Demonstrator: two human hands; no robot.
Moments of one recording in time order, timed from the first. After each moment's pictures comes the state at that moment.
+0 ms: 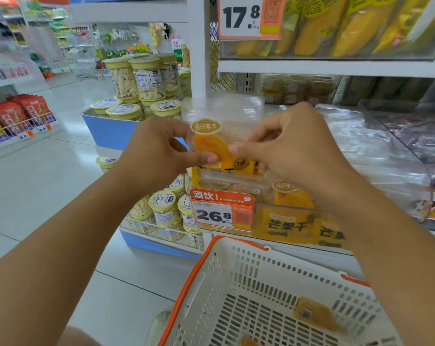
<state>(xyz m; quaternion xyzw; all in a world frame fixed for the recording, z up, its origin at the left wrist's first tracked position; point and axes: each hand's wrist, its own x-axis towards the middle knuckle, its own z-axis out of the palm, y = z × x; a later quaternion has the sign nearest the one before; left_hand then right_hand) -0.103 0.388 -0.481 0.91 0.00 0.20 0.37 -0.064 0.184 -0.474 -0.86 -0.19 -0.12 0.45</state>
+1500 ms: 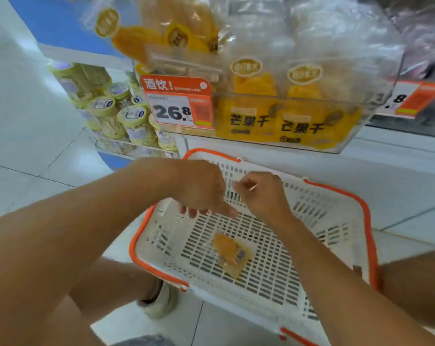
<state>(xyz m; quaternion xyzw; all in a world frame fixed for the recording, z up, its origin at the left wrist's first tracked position) -0.150 0.282 -0.597 0.91 -0.08 -0.40 0.12 -0.117 0.113 -0.732 -0.92 -0.14 -0.01 0.38</state>
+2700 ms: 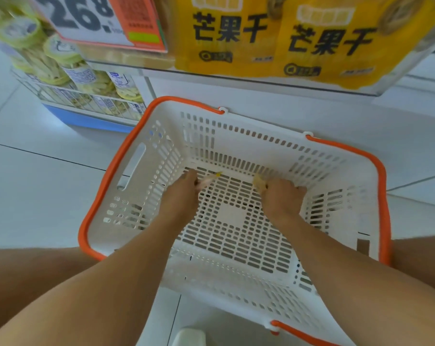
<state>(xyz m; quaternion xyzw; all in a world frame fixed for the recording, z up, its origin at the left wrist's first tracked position) -0.154 0.271 -0.885 0.96 0.10 -0.08 0.23 -0.107 0.044 -0.912 -0.99 0.06 0.13 0.08</state>
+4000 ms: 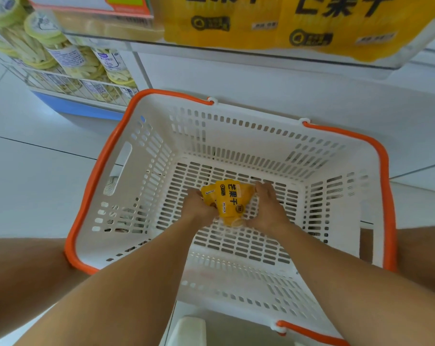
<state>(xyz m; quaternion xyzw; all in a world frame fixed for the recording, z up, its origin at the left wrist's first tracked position) -0.173 0.231 -0.940 0.79 0.33 -0.28 0.44 -0.152 0.031 -0.949 -0.91 0.00 0.33 0.24</state>
